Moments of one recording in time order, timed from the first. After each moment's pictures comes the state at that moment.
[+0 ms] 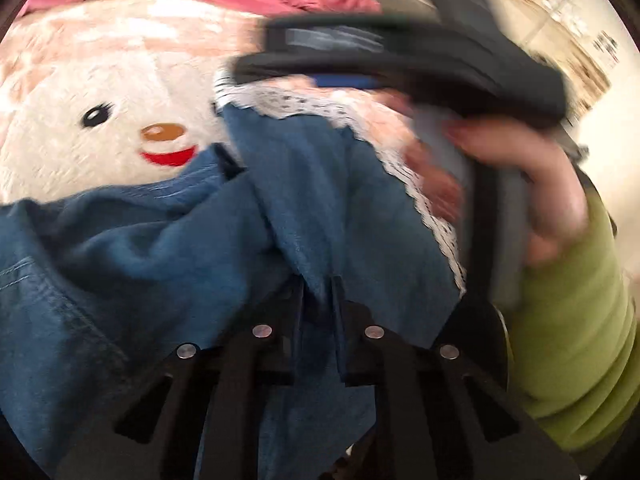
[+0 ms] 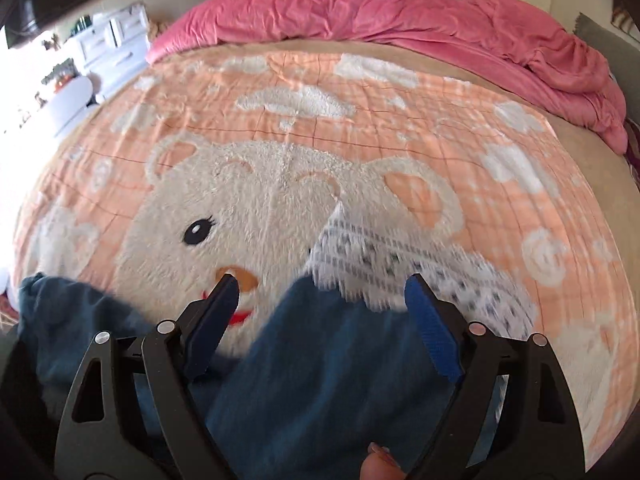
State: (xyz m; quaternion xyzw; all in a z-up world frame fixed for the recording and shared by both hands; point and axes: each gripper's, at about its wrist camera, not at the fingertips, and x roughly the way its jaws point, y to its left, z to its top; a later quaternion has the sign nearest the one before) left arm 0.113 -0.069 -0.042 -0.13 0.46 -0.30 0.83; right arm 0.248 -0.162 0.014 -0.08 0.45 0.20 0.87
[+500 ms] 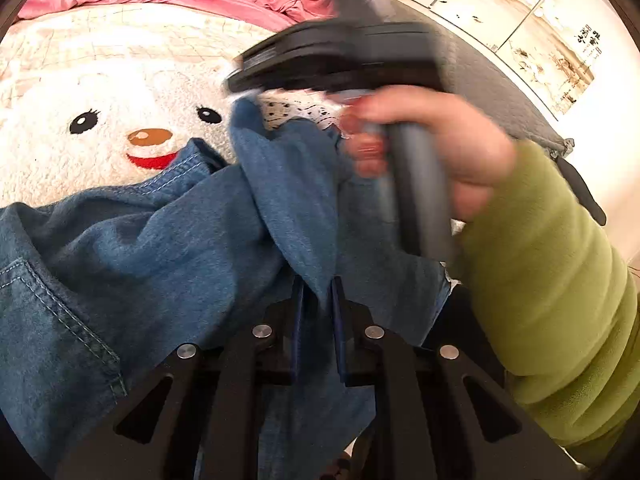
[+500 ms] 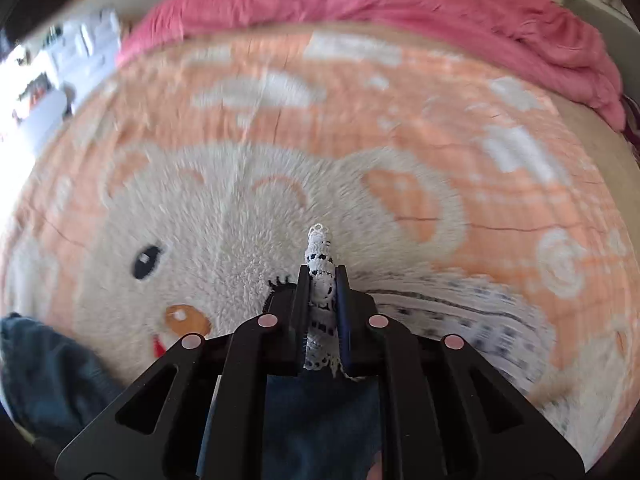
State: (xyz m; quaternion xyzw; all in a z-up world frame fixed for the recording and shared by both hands) left arm 0.105 -0.071 -0.043 -0.14 0.45 -0.32 0.82; right arm 0.276 -0.182 0.000 -0.04 0.46 0.17 0.87
